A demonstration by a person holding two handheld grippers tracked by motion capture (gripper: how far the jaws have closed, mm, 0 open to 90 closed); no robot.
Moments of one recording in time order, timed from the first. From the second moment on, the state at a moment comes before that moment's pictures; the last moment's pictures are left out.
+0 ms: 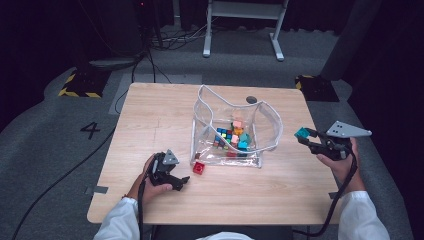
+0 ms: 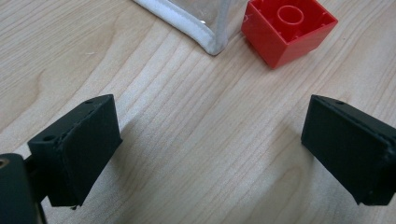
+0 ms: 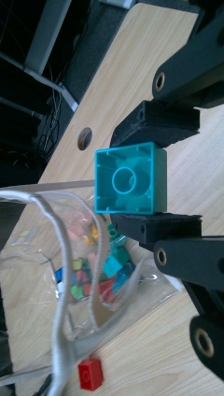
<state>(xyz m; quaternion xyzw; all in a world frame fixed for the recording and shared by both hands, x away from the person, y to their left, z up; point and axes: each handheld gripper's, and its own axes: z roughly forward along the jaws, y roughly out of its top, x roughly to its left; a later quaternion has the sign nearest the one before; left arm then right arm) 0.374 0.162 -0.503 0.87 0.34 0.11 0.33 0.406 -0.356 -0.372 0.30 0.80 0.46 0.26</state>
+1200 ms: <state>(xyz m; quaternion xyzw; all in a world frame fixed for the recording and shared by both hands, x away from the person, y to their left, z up) 0.374 0.162 -0.503 0.87 0.34 0.11 0.33 0.452 -0.274 -0.312 0.25 0.81 0.47 0.25</state>
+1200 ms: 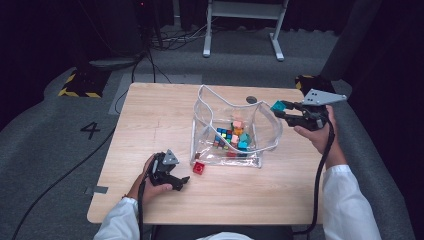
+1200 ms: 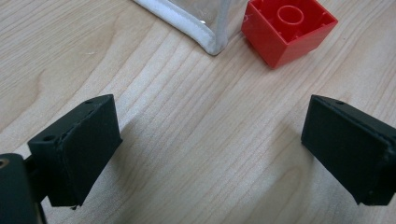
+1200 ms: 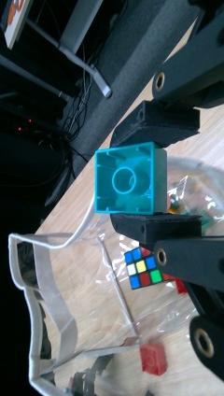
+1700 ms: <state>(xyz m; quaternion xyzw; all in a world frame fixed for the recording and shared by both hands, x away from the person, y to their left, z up) 0.374 0.162 -0.503 0.87 0.34 0.11 0.33 0.461 -0.224 -0.318 0.19 0.84 0.46 0.21</state>
